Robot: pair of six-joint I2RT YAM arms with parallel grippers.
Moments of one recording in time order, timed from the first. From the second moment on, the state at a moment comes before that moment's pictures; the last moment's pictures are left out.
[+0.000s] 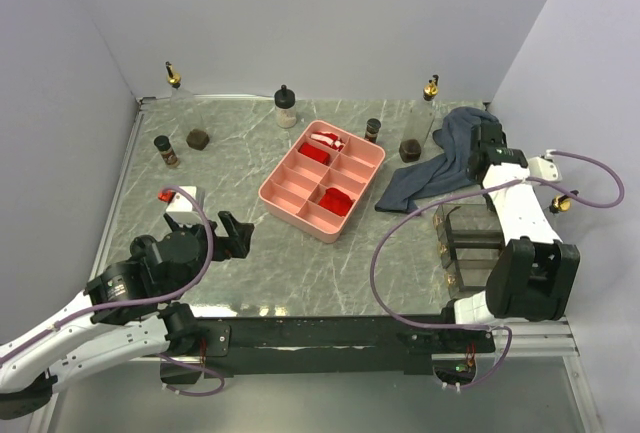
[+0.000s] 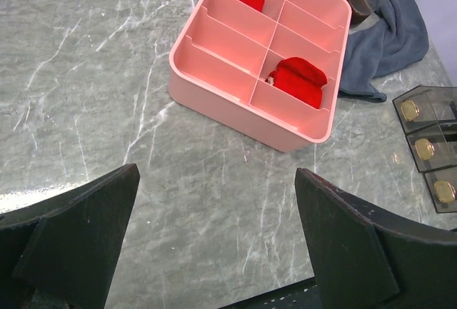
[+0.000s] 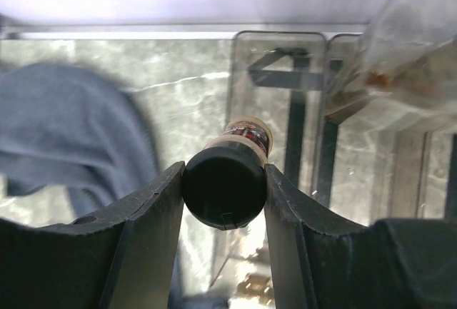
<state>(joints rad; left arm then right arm) -1.05 0.49 0.77 -0.68 -0.68 -0.65 -0.12 1.43 1.18 -0.92 0.82 1.31</state>
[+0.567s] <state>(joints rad) -1.05 0.49 0.77 -0.68 -0.69 -0.65 -0.21 1.43 1.12 -0.86 0.82 1.30</state>
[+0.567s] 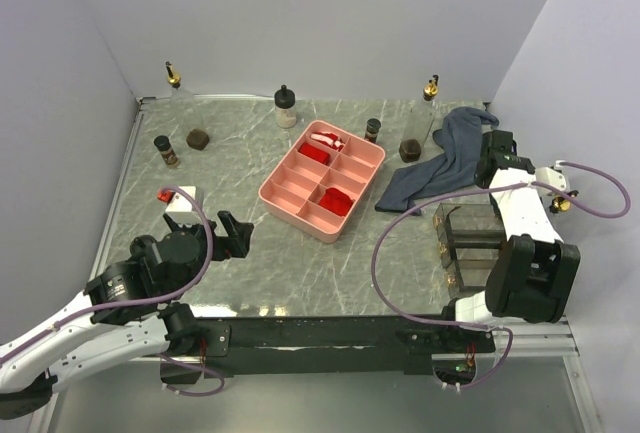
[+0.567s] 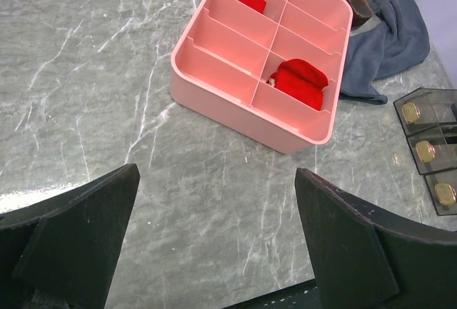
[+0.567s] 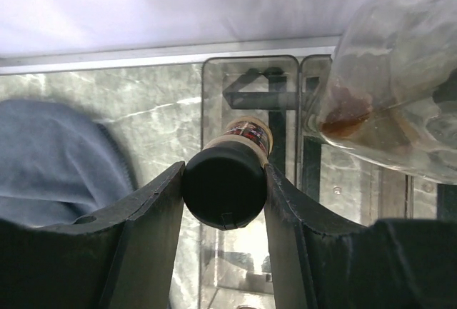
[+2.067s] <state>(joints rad) -1.05 0.49 0.77 -0.68 -0.70 -0.65 -0.27 1.53 1.11 -0.78 0.79 1.25</state>
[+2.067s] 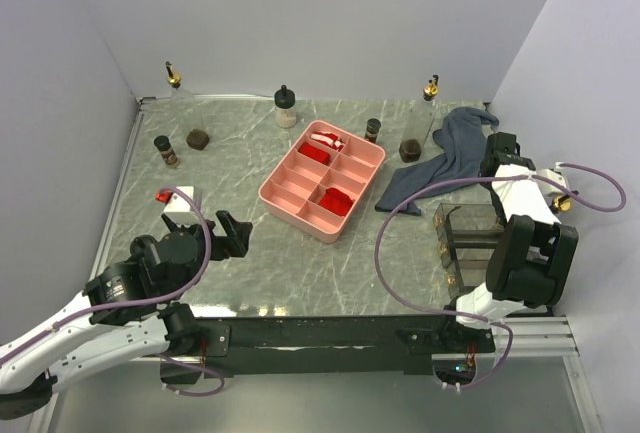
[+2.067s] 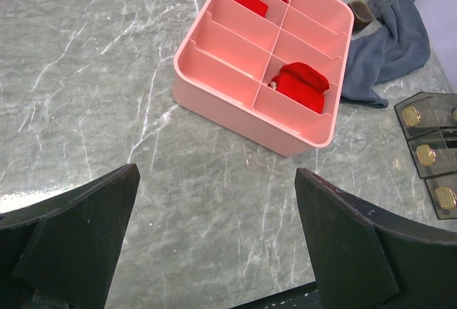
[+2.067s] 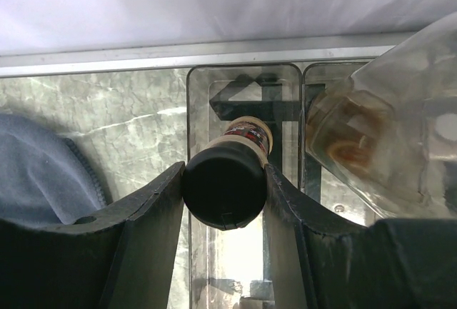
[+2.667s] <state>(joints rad) -1.05 0.49 0.77 -0.68 -0.70 -0.65 -0.27 1.55 1.12 -0.76 0.77 1.22</state>
